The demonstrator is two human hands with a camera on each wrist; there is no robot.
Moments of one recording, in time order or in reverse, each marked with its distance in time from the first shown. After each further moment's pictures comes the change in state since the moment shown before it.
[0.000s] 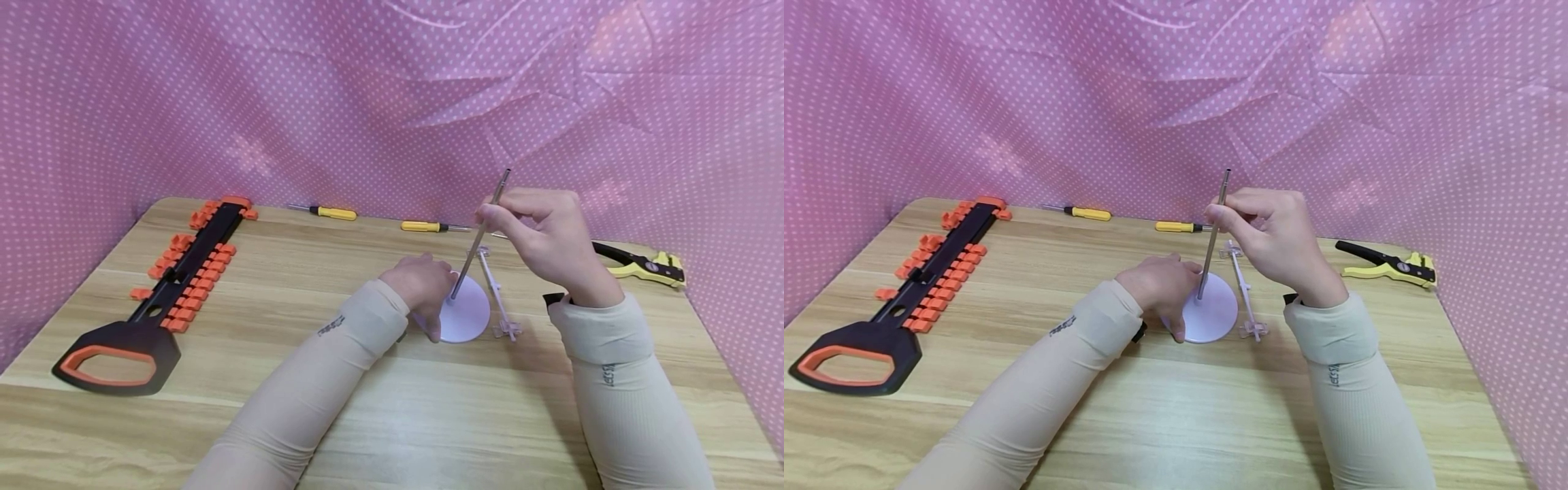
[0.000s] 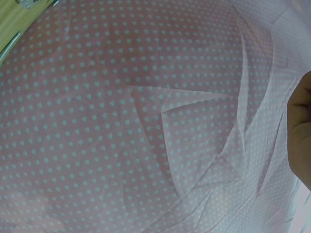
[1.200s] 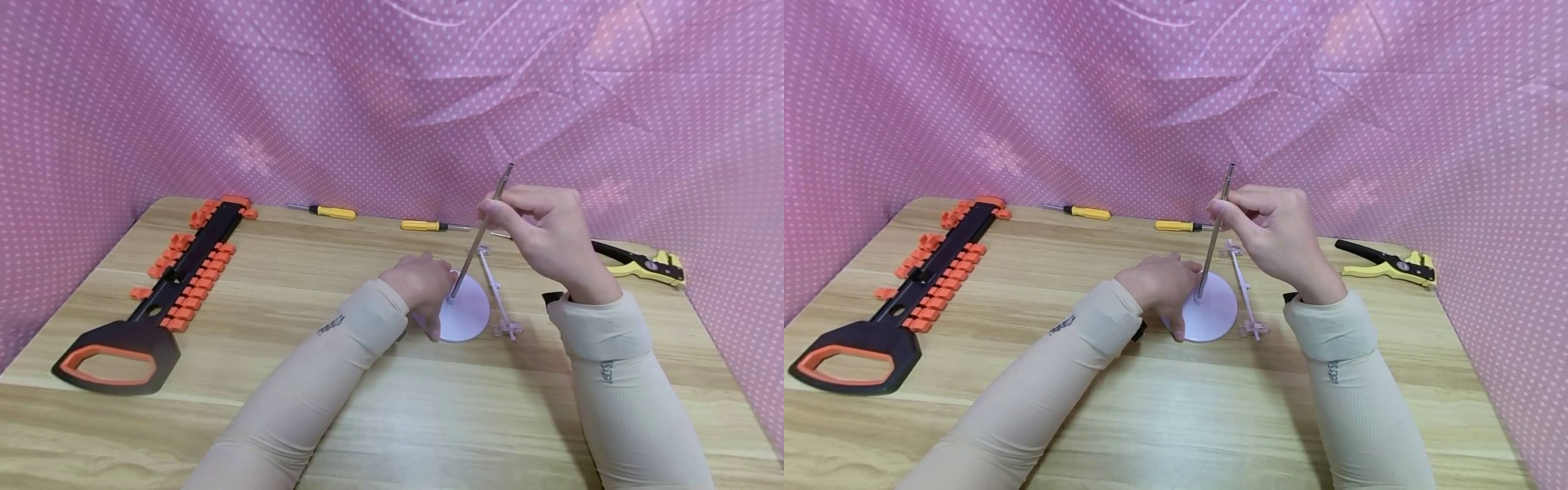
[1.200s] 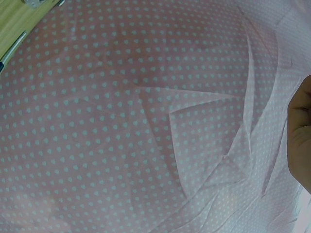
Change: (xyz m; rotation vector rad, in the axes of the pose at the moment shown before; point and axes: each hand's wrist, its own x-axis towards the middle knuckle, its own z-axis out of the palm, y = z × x) left_hand 0.000 0.000 0.000 0.022 0.003 0.016; right_hand 0.000 0.004 0.002 0.049 0.028 0.020
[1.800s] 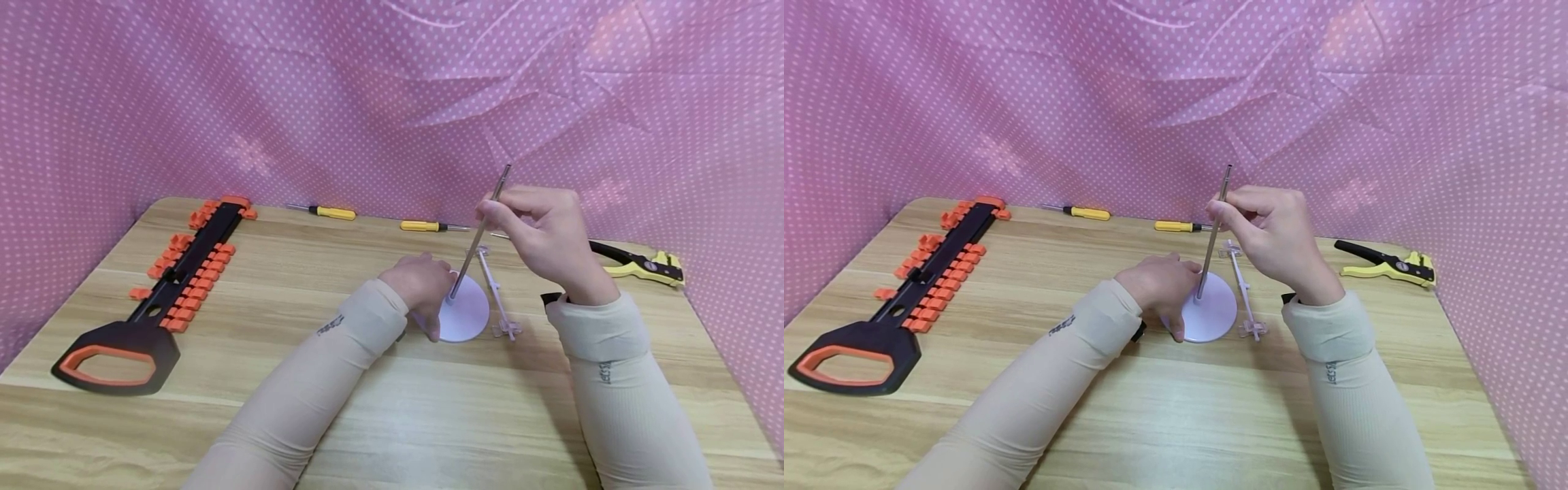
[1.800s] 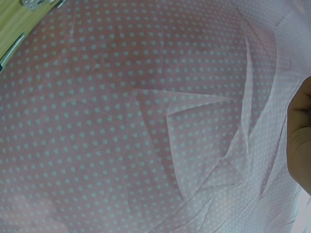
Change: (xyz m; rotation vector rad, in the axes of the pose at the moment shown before) left_hand 0.001 0.000 0.000 0.002 -0.008 0.004; right_hand 0.000 -0.001 0.000 -0.017 0.008 0.011
